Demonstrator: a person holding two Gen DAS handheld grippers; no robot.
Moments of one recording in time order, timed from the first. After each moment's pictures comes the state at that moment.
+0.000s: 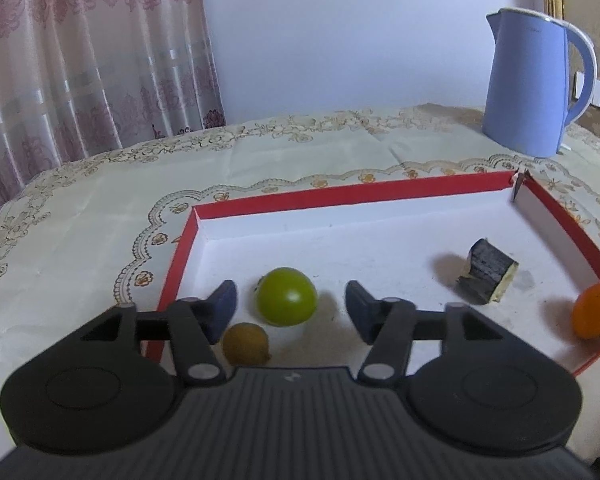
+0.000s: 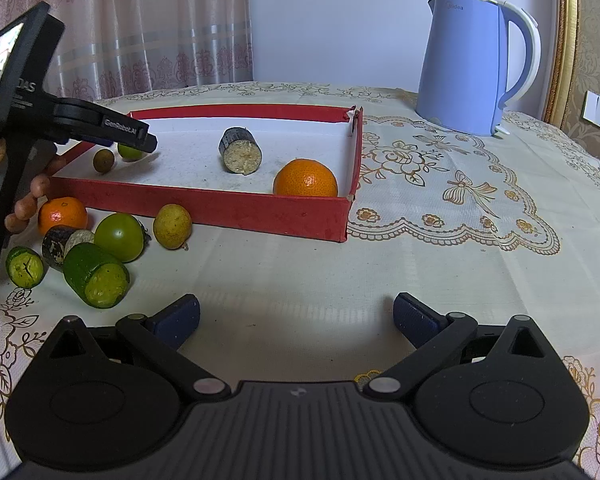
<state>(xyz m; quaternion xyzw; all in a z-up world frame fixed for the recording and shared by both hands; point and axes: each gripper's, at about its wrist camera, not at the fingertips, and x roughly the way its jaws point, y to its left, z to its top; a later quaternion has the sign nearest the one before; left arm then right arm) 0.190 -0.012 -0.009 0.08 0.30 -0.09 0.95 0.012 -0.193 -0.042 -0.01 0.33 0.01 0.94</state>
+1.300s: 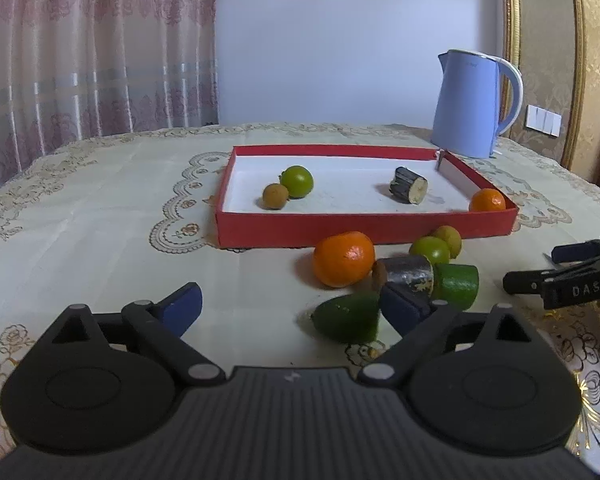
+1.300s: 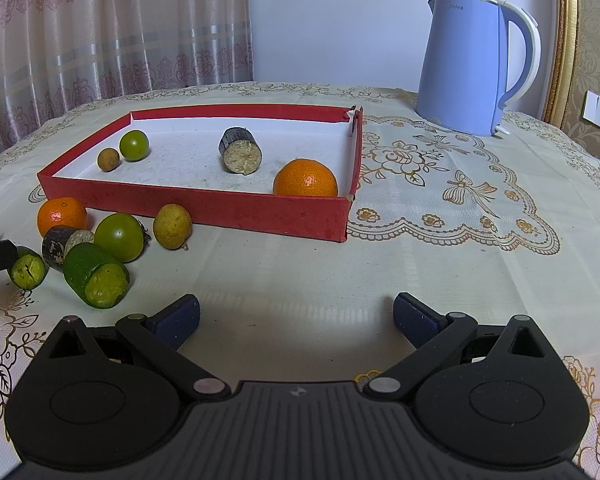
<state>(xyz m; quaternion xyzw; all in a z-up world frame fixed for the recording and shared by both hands) 0.014 0.056 -0.024 0.03 0.25 -0.13 0.96 0.012 -0.193 -0.042 -0.01 0.33 0.02 0.94</state>
